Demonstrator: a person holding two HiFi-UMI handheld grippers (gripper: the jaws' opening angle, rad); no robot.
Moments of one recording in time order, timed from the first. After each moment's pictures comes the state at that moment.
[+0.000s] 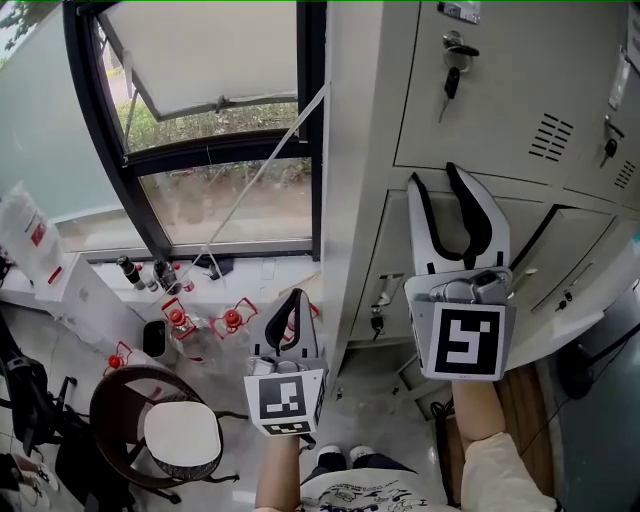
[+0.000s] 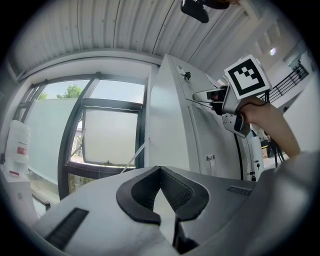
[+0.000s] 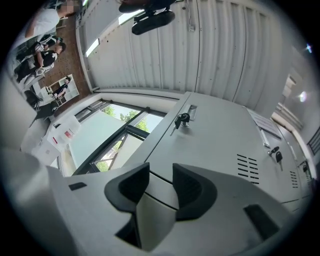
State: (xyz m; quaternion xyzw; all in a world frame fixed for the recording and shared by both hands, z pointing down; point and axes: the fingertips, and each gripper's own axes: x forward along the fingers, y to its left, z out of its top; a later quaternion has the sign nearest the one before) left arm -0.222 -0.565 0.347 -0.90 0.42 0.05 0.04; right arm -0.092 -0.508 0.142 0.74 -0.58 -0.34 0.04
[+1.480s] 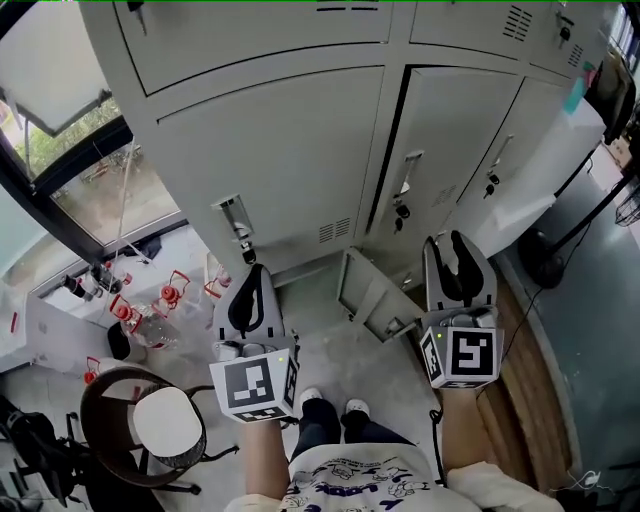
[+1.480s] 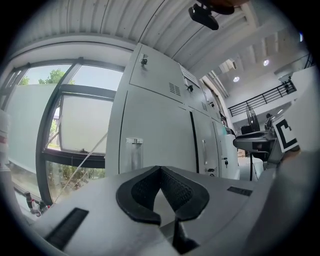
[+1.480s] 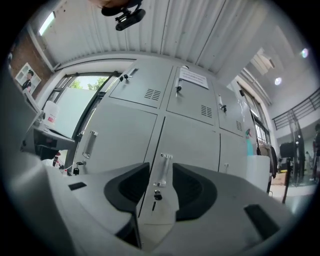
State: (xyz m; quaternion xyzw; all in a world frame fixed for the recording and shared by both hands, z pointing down) left arm -0.097 -0.438 0.393 -0.95 0.32 0.01 0.02; right arm 0.100 -0.275 0.356 0.87 -0.48 -0.10 0.07
